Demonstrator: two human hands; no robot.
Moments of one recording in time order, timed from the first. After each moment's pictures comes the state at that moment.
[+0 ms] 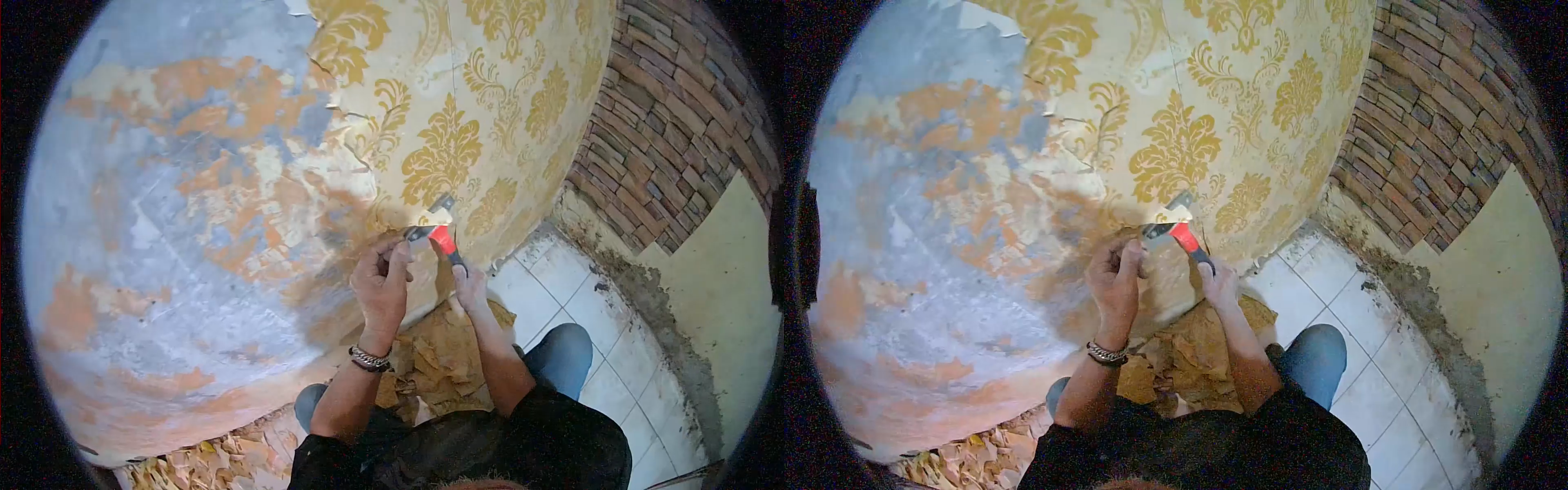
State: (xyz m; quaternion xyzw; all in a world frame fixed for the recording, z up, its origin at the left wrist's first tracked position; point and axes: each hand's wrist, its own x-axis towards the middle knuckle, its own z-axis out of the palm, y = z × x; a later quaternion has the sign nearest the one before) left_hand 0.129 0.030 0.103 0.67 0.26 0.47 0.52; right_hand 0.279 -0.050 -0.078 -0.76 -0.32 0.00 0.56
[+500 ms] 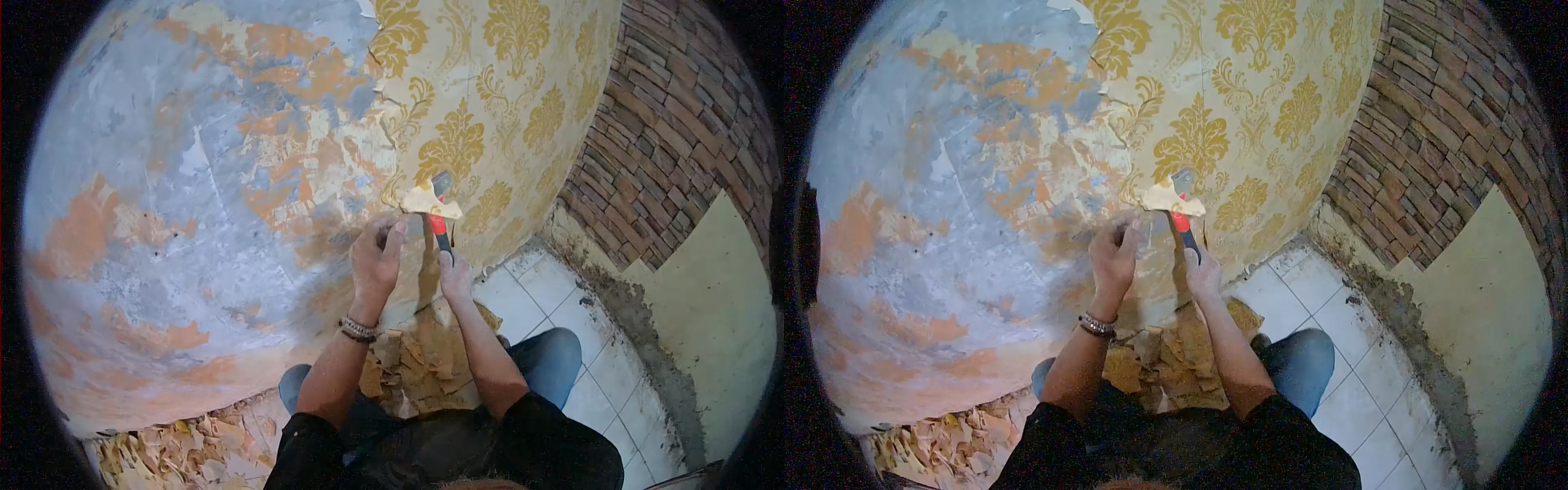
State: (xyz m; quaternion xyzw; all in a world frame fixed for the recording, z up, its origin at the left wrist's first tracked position) left_hand 0.107 0.040 0.103 0.71 0.26 0.46 0.46; right_hand 0.241 -0.047 -0.029 -0.80 -0.29 0.02 0.53
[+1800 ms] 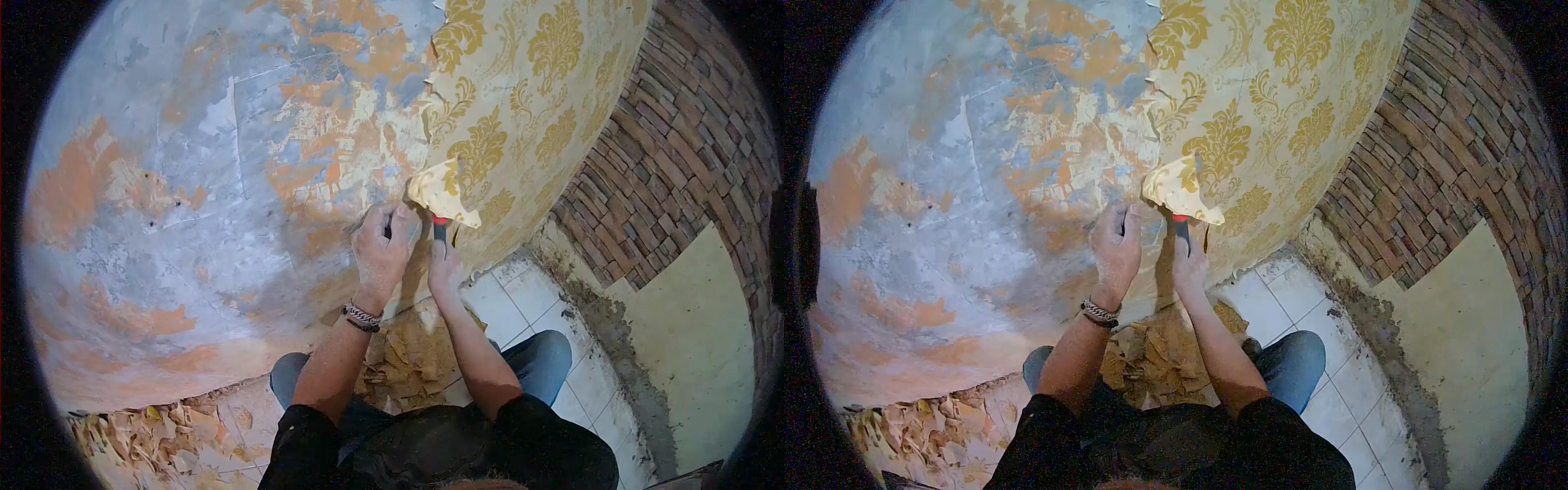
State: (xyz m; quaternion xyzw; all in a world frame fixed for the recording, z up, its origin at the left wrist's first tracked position) left_hand 0.105 0.053 0.105 0.69 0.24 0.57 0.37; right_hand 0.218 -0.021 -0.011 -0.78 -0.29 0.00 0.56
